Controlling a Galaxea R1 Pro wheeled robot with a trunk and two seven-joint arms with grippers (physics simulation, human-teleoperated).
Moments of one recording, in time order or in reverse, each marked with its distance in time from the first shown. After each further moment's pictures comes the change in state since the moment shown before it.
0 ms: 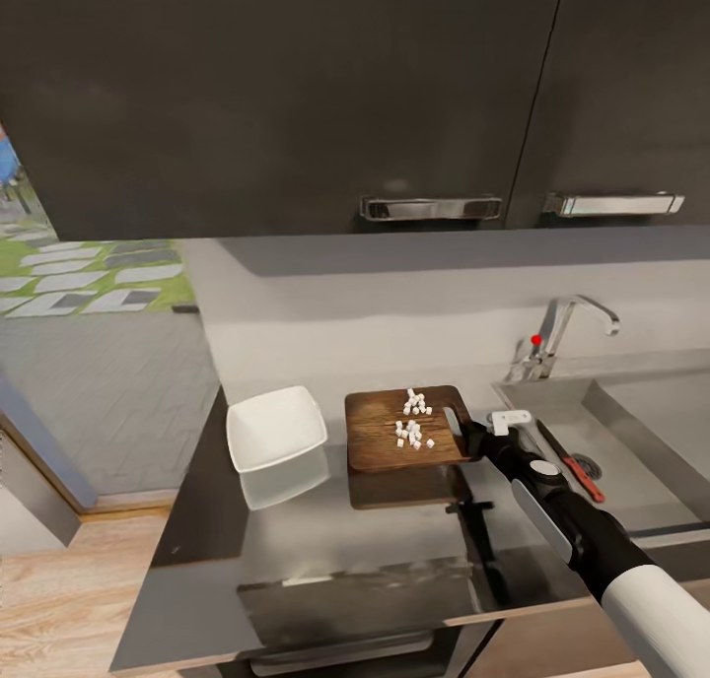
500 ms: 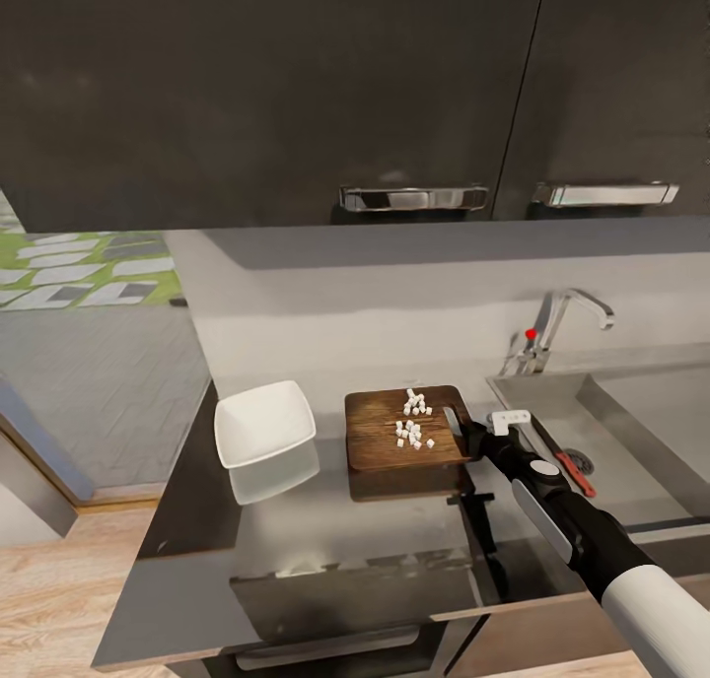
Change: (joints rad) left arm 0.000 0.000 -0.001 0.000 0.000 0.000 0.000; right arm 0.000 0.000 -0.001 0.000 0.000 0.000 0.000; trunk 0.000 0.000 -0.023
